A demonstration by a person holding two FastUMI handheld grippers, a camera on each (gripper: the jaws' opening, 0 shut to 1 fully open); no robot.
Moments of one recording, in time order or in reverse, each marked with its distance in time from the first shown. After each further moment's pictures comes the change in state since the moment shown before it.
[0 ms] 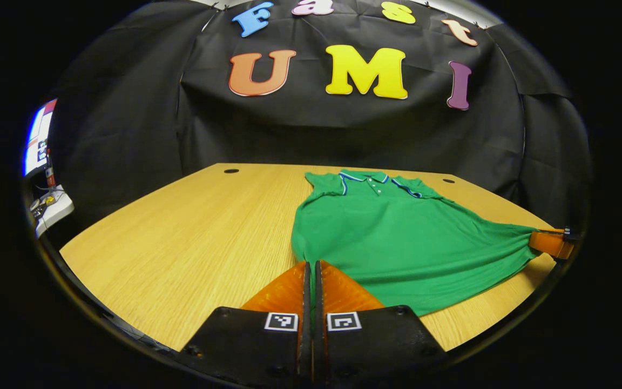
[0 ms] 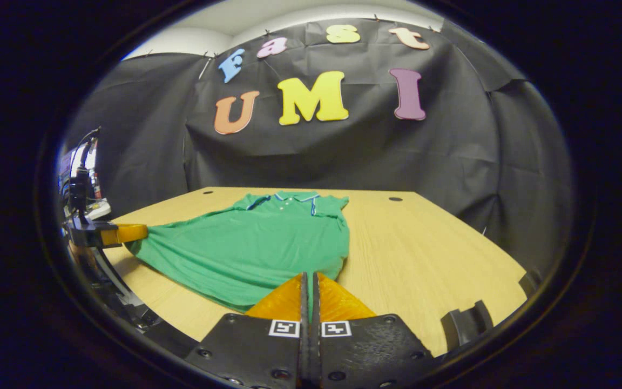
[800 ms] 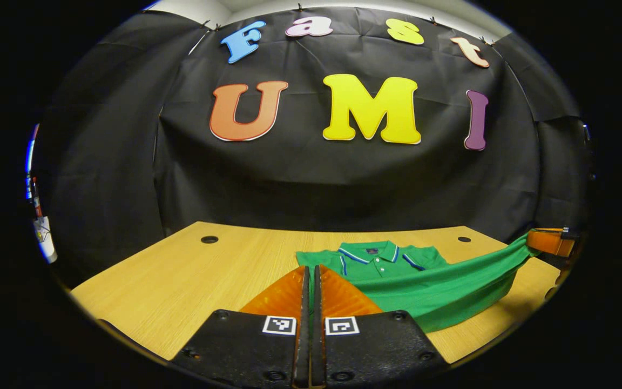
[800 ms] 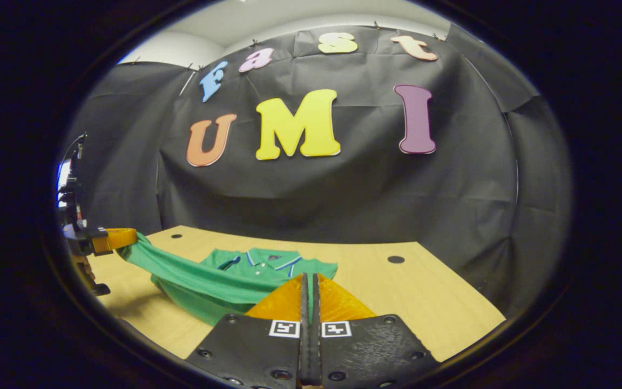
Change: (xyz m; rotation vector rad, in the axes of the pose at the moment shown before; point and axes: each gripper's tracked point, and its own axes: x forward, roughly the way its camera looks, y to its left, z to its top) left arm 0.160 -0.008 0.146 0.014 -0.162 -0.023; right arm 0.172 -0.044 0.165 0.012 -0.147 -0.071
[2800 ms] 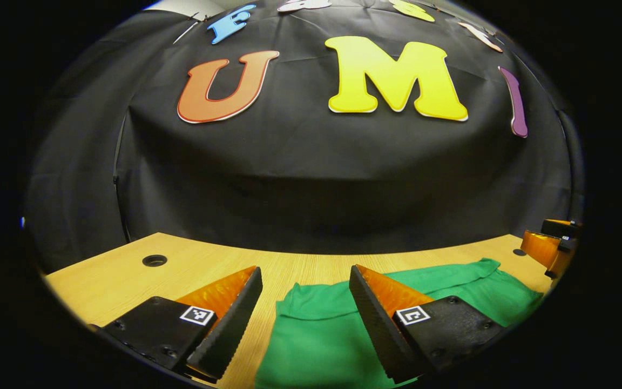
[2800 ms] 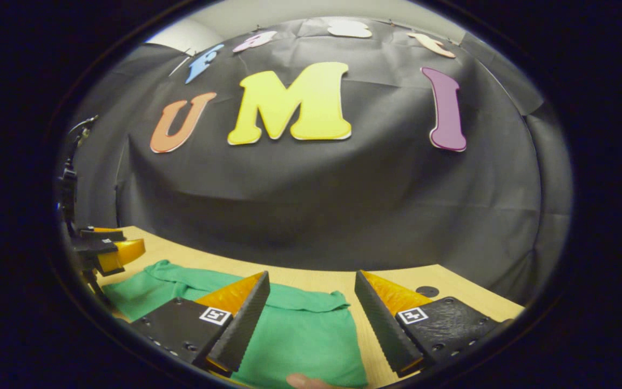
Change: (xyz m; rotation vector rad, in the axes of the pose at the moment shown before) left arm 0.187 0.000 -0.054 0.012 0.033 0.071; right arm 0.190 0.025 -0.029 -0.095 -0.082 -0.075
